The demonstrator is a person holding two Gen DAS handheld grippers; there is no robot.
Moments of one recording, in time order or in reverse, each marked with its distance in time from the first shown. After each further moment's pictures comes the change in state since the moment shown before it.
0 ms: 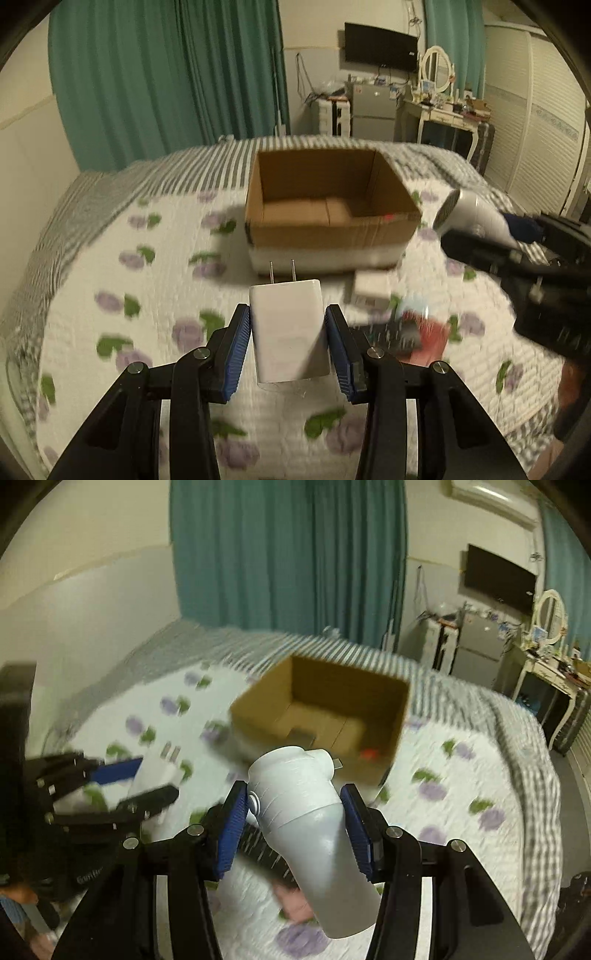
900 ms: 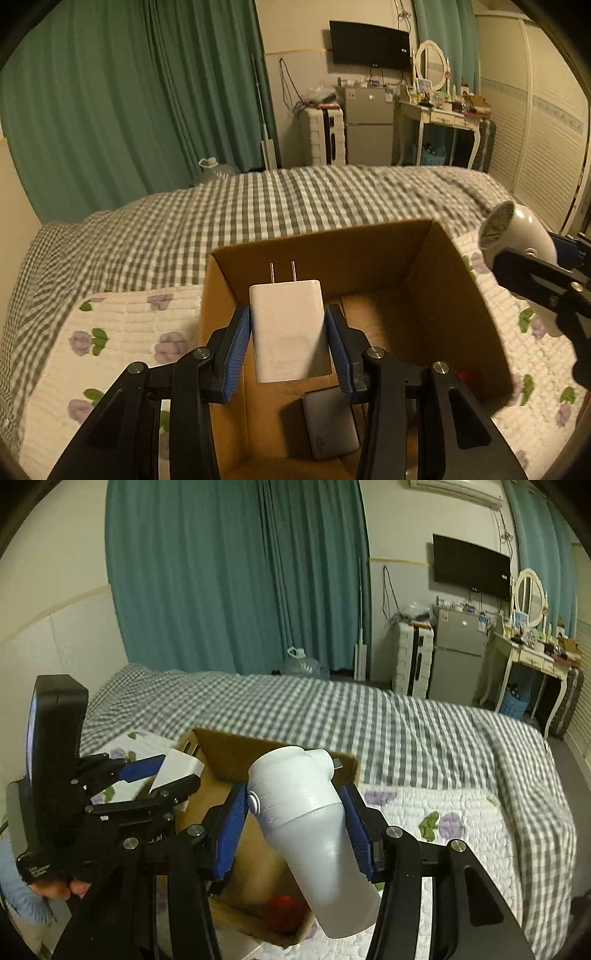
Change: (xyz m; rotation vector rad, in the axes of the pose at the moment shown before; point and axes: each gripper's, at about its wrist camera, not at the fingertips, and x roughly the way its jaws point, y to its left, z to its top) left arm 0.175 -0.007 0.140 0.068 -0.022 -0.013; right arm 0.127 -0.112 0.095 0.129 -0.049 -0.041
